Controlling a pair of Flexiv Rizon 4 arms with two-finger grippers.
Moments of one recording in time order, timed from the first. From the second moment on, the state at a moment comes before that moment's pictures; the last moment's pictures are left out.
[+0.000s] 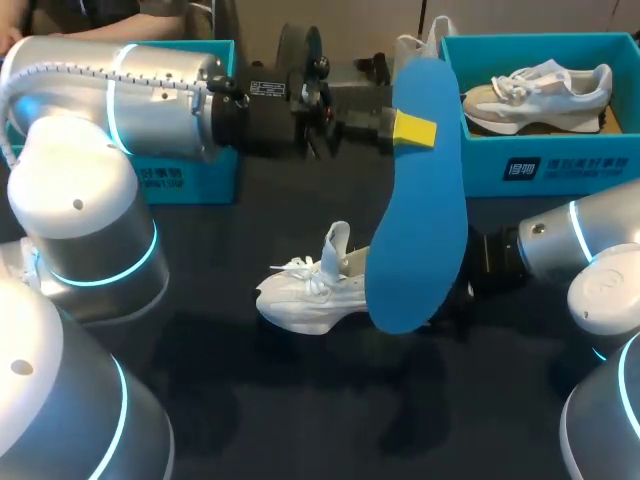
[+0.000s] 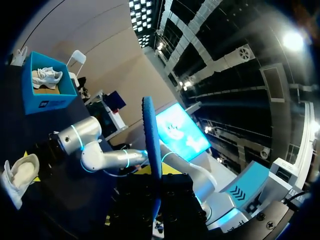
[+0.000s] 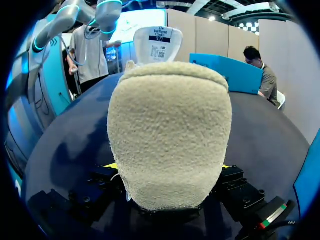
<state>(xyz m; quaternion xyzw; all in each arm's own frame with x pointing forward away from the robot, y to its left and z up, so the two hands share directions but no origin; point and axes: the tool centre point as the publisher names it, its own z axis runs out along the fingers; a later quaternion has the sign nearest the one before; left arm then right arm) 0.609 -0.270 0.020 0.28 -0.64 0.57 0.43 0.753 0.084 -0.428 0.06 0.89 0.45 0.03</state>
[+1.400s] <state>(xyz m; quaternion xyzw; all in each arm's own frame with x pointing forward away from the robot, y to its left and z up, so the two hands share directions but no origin) 0.609 -0.270 0.021 0.28 -0.64 0.57 0.43 0.753 0.082 -0.430 0.06 0.89 0.45 0.03</state>
